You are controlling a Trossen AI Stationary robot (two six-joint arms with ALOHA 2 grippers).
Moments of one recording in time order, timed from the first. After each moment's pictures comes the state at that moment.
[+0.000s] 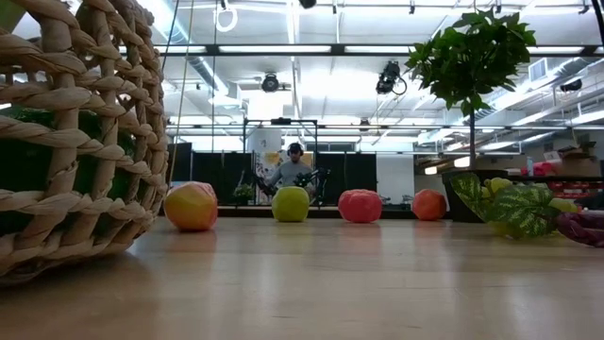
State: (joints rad) left arm -0.56 1.29 1.37 -1.12 0.13 -0.84; right arm -0.01 1.73 1.73 -0.24 -0.08 0.53
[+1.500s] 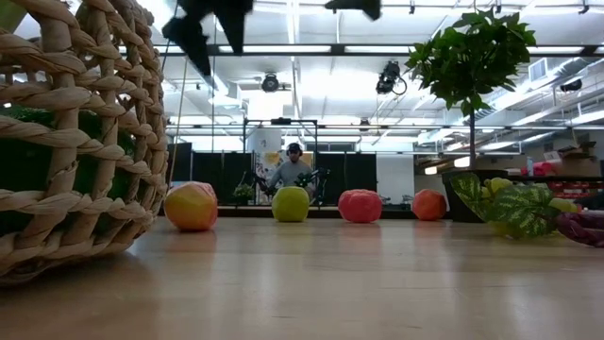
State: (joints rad) left arm 0.12 1.55 1.63 -1.30 -0.17 -0.73; right arm -0.26 1.48 1.73 -0.72 -0.24 0.31
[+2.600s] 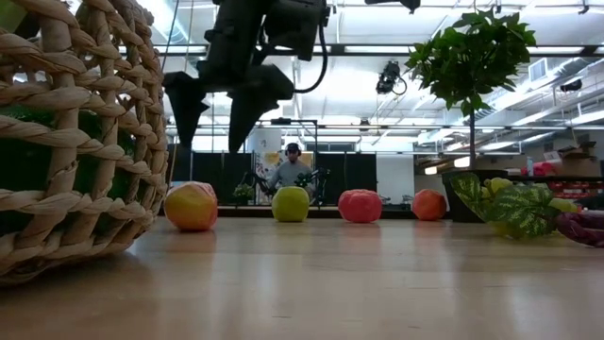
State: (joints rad) left arm 0.06 1.94 1.63 -1.38 0.00 -1.06; right arm -0.22 1.32 1.65 -0.89 -0.16 0.26
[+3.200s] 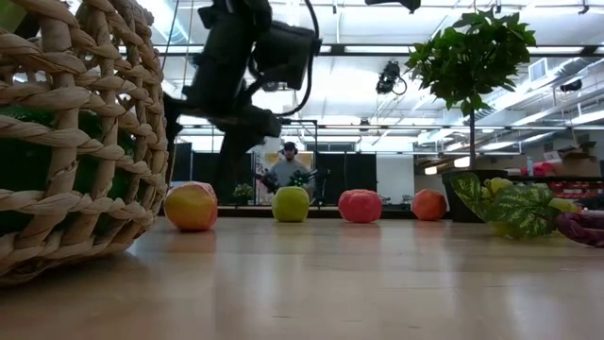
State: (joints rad) left arm 0.05 1.94 1.46 -1.27 0.03 -1.33; right arm -0.21 1.32 1.64 -0.89 -0.16 0.27
